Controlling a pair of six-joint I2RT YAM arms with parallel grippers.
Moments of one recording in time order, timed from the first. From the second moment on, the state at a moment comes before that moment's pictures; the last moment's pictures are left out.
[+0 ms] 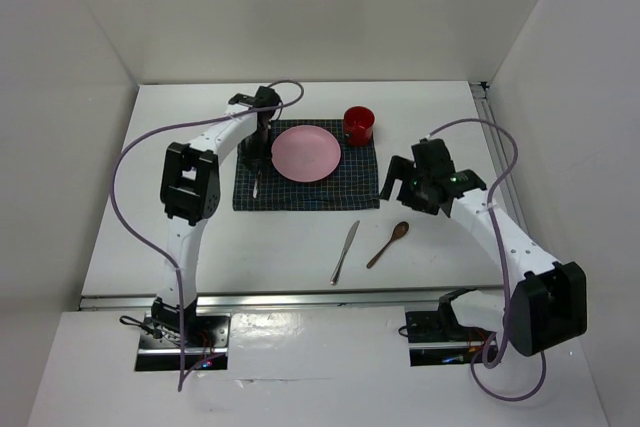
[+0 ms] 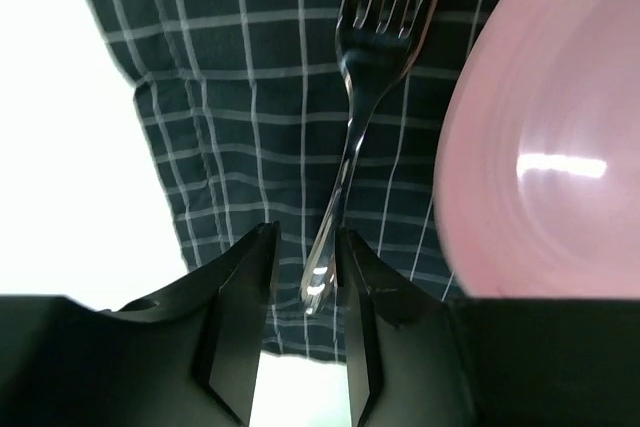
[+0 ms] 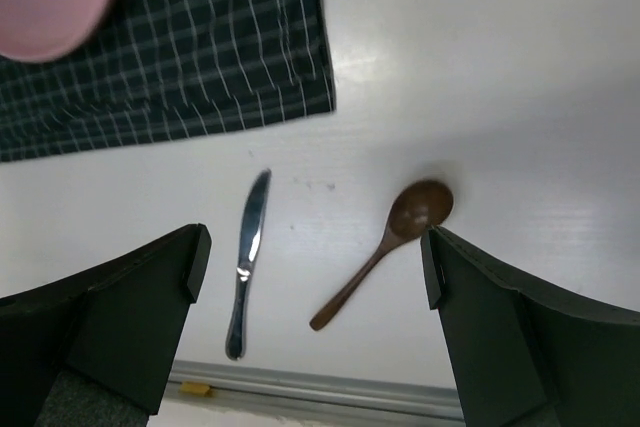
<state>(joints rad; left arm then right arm) -0.30 2.31 2.02 -1.06 -0.20 -0.35 0.28 1.20 0.95 -0.64 0.02 0.56</state>
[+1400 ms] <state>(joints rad) -0.39 1.49 1.63 -1.03 -0.15 -0.50 0.51 1.49 1.16 -0.63 0.21 0.64</state>
